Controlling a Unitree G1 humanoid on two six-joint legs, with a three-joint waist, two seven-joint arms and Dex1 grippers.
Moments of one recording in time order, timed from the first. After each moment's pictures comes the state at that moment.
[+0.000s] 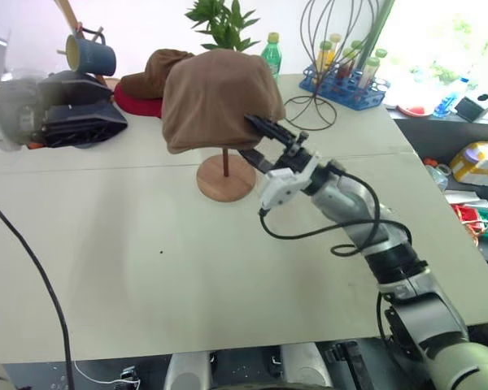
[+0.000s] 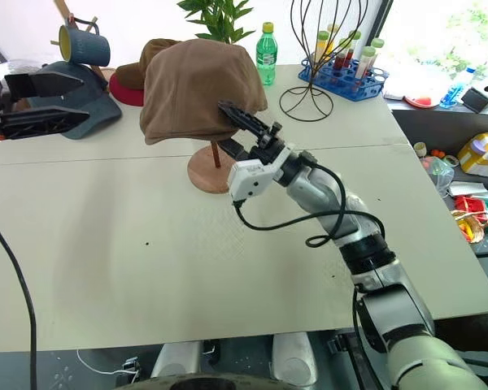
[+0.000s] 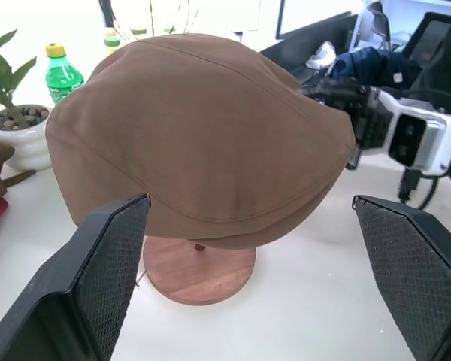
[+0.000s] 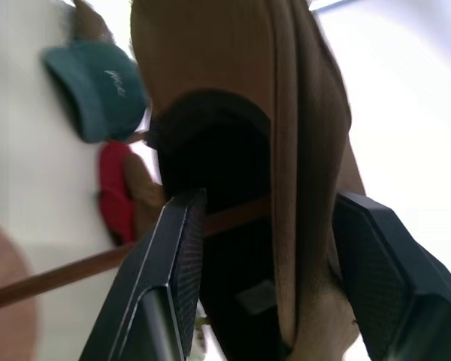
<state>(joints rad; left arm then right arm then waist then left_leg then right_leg) -0.80 1.12 0.24 0.14 -0.73 0.82 -1.31 -0.61 -0.46 0.26 0.06 -0.51 -0.55 0.24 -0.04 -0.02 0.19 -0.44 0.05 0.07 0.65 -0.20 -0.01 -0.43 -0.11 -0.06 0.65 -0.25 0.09</state>
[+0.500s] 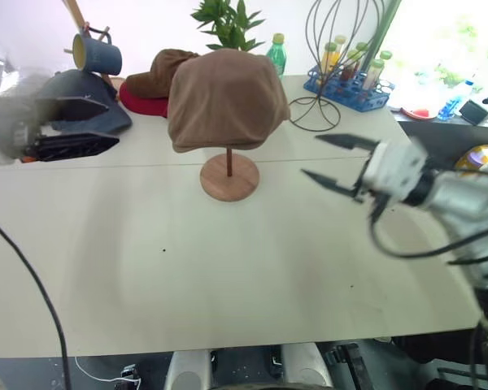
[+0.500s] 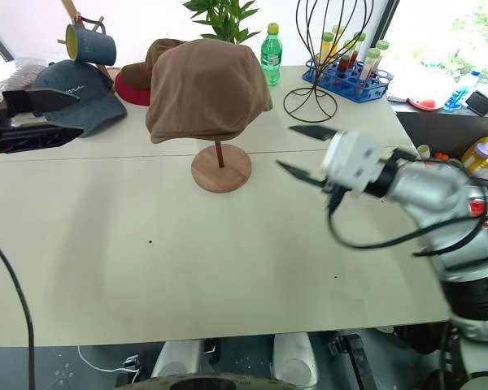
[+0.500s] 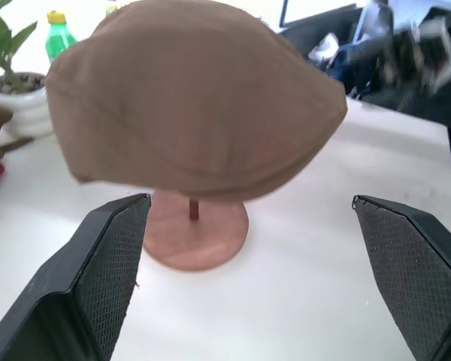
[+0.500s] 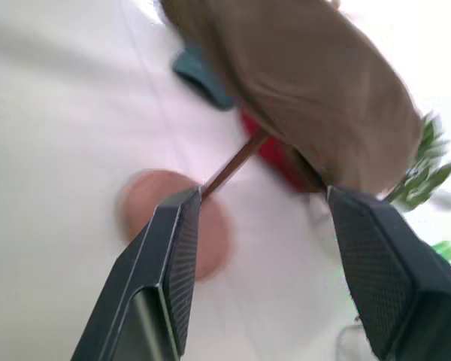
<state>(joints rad) -0.68 1.19 0.28 0.13 -0.73 0.80 -1.39 -0.54 -1.02 -0.05 -0.30 0.70 0.37 0.89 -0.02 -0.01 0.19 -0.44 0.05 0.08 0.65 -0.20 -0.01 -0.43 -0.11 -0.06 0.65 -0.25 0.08</state>
